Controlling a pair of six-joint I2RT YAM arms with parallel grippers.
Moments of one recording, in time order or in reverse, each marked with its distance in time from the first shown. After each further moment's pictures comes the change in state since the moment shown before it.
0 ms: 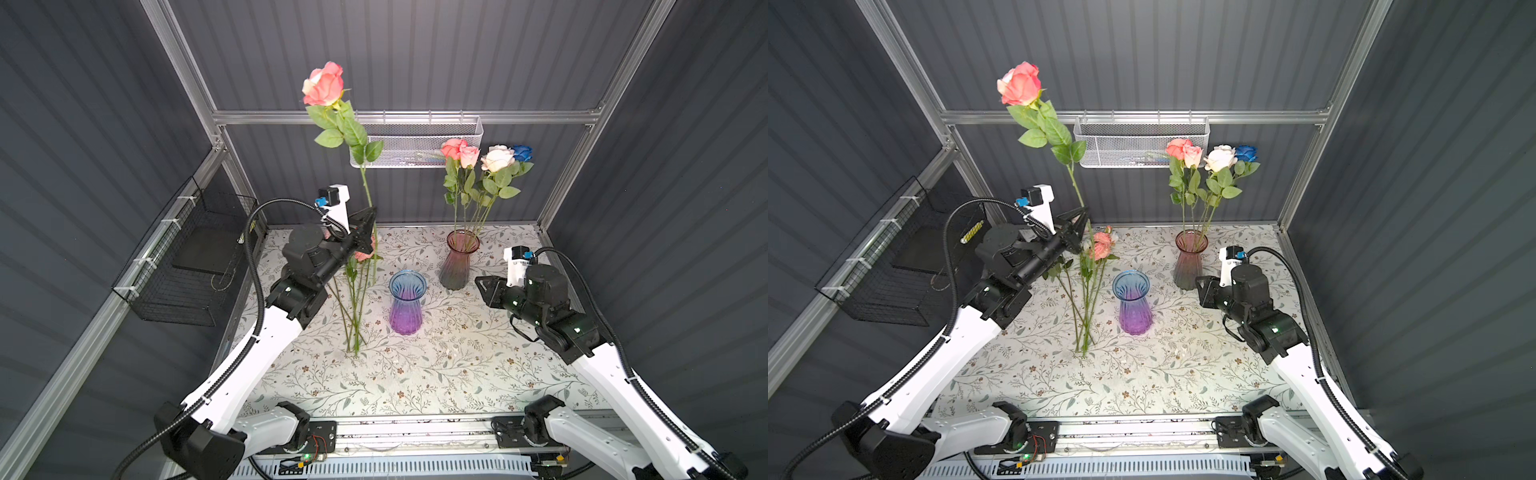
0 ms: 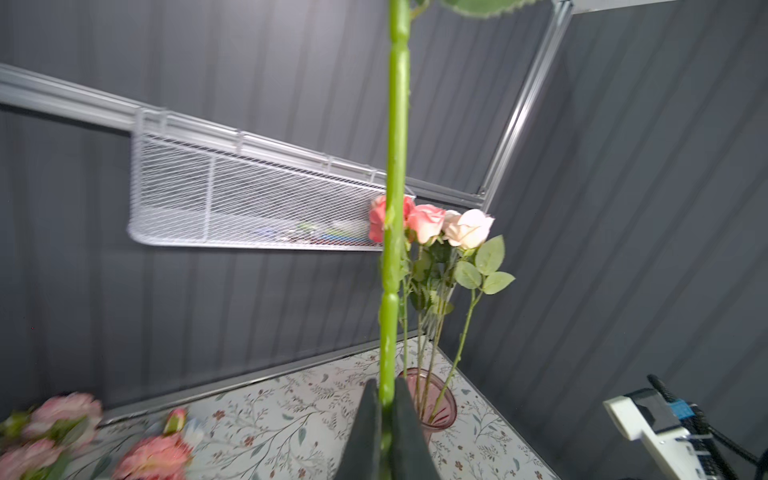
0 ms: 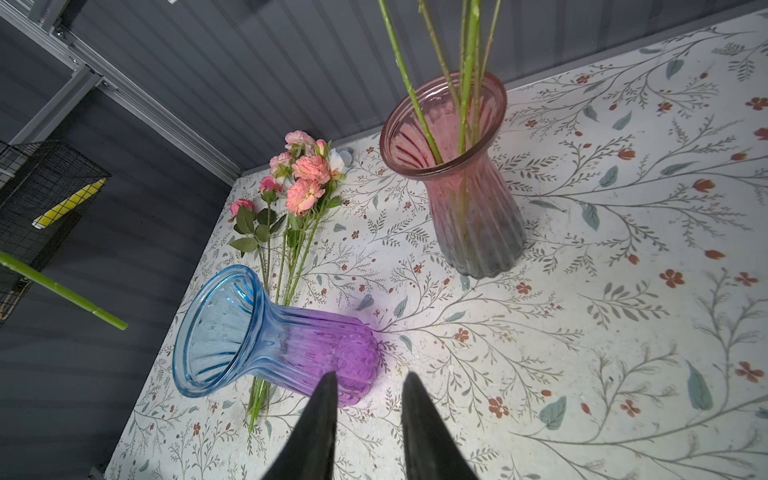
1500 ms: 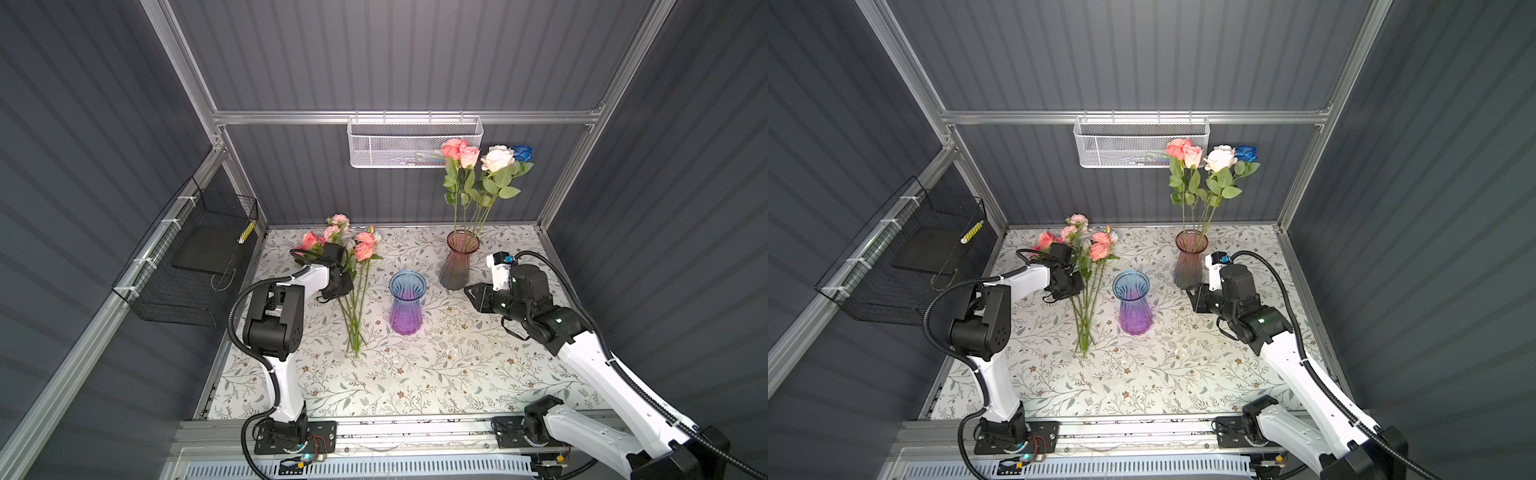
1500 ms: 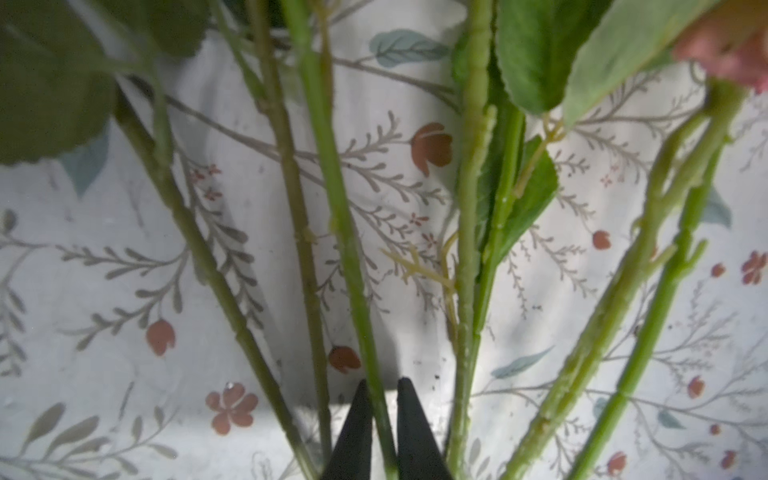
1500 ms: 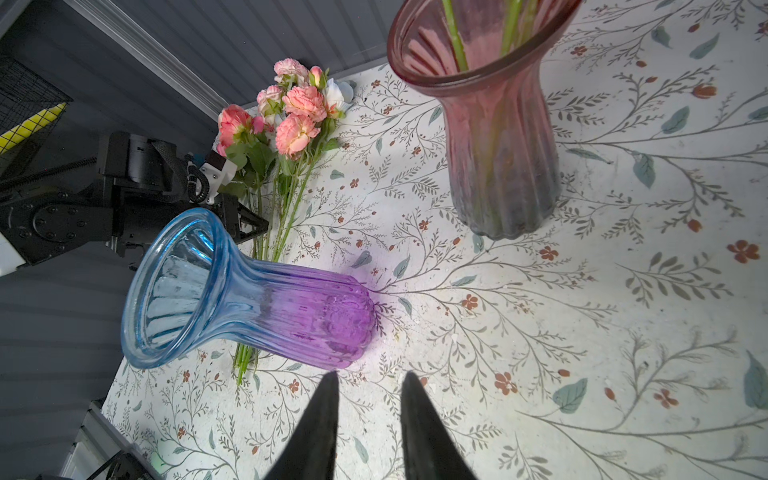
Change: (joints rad) left arm 0.357 0.727 0.025 -0.607 -0.069 -0.178; right arm 0.000 0.098 -0.047 0.018 -0.101 -0.053
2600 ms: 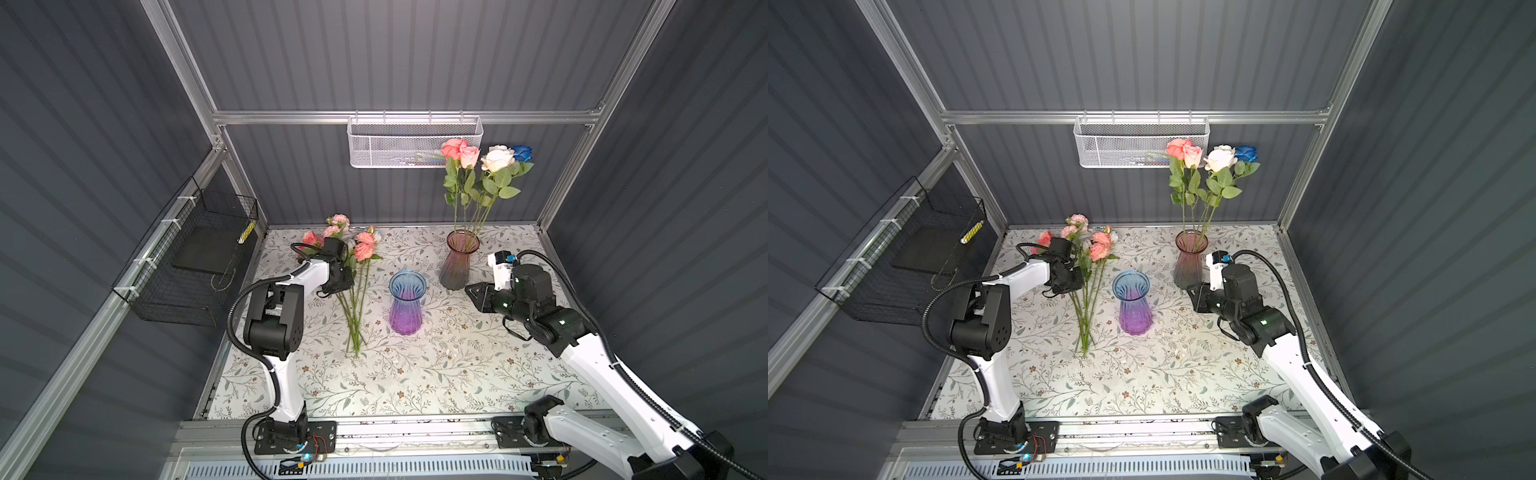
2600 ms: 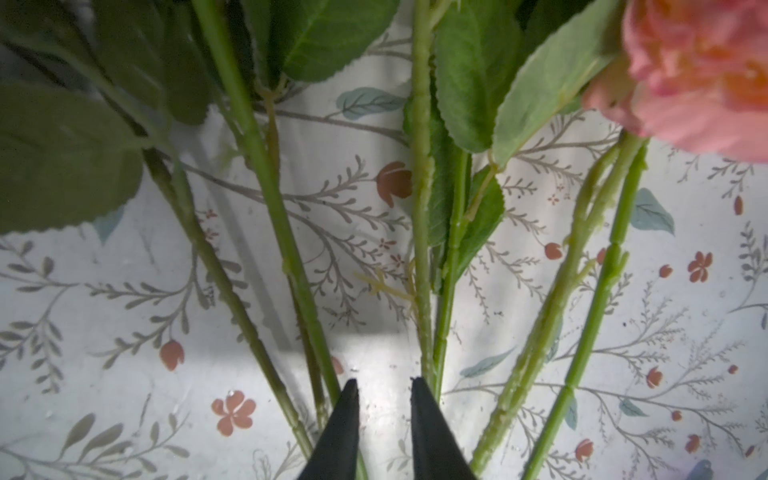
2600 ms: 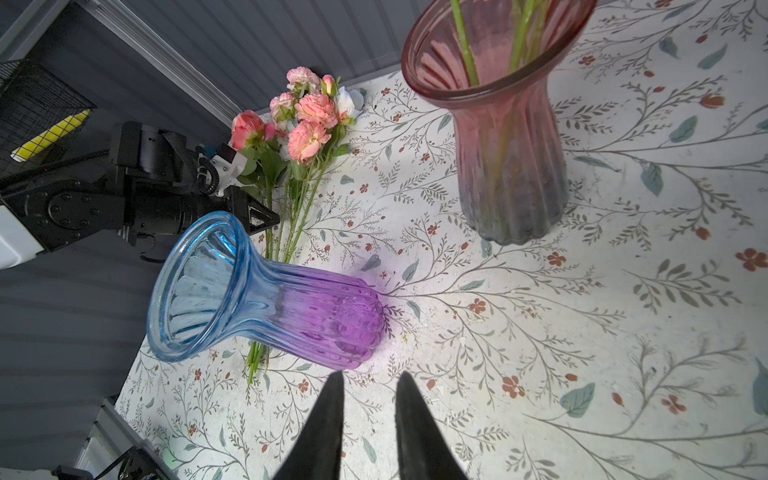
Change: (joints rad) left arm 0.000 0.008 0.074 -0.056 -0.002 0.051; right arm 0.000 -0.027 0.008 -0.005 -0.013 0.001
